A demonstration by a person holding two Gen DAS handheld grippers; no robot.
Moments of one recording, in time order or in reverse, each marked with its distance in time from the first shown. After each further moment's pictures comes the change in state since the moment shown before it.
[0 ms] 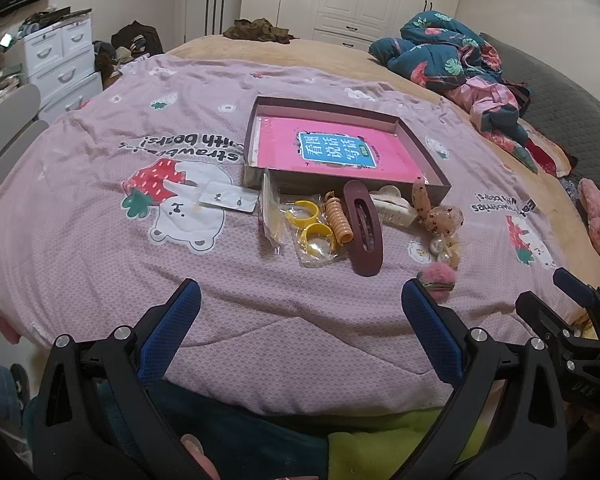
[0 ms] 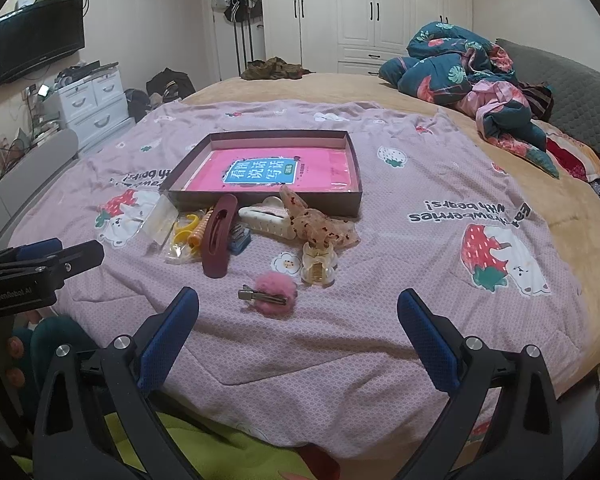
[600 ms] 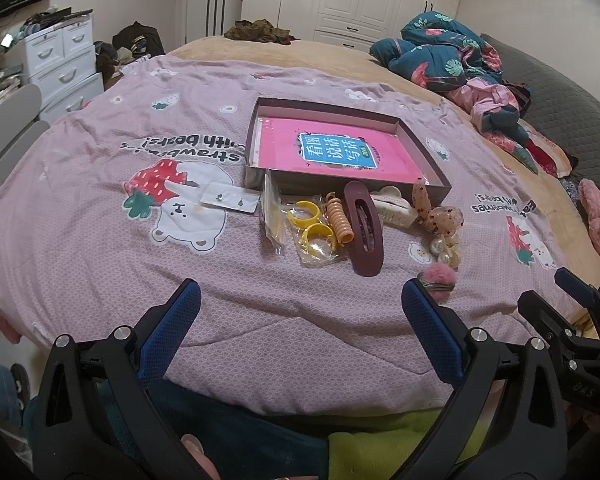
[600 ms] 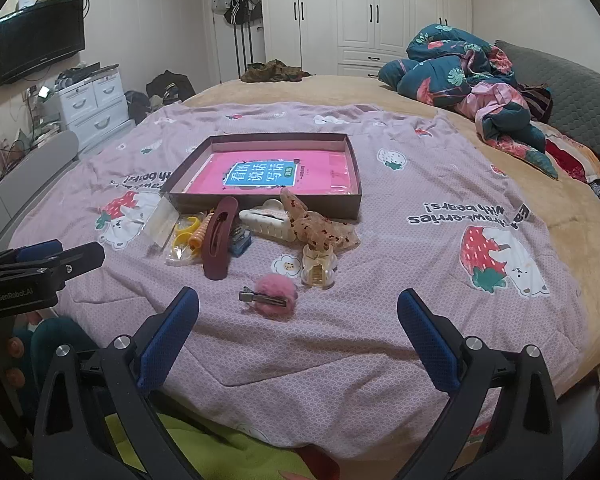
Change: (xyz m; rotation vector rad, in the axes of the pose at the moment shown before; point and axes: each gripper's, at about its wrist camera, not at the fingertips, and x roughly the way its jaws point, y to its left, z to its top) left arm 0.002 -0.001 -0.001 0.005 0.000 0.001; right arm 0.000 0.003 0.003 0.001 -0.002 -0.003
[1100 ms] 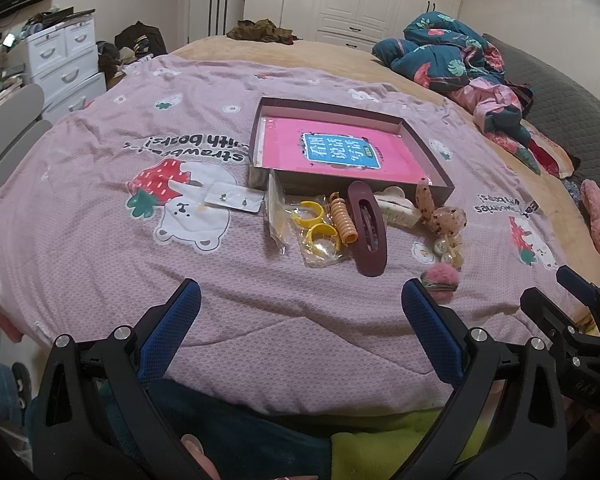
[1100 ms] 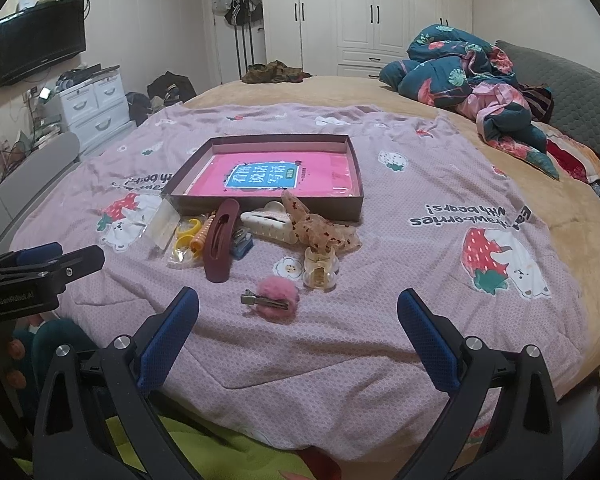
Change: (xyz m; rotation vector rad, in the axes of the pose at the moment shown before) left arm -0.001 0.002 0.001 -0.005 0.001 0.005; right arm 0.000 0.001 0.002 -0.003 -0.006 0.007
